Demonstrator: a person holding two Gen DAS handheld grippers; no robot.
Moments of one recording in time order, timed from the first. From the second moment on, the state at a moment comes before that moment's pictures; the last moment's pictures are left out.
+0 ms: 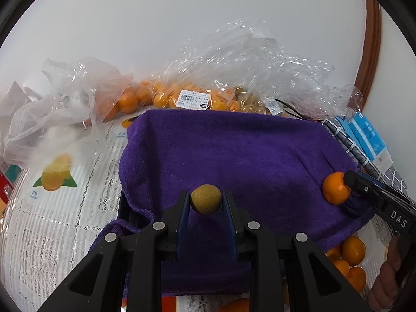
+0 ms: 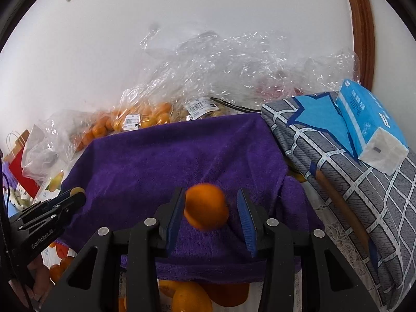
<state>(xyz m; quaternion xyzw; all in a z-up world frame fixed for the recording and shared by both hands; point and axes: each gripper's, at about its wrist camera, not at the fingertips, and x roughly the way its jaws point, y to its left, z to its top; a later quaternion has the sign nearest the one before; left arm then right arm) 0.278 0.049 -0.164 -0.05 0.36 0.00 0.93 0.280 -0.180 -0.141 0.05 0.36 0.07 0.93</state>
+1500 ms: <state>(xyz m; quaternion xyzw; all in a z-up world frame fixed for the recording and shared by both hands) 0.272 0.063 -0.151 -0.11 0.33 -0.01 0.94 0.199 -0.186 -0.151 0.07 0.41 0.13 0.90</state>
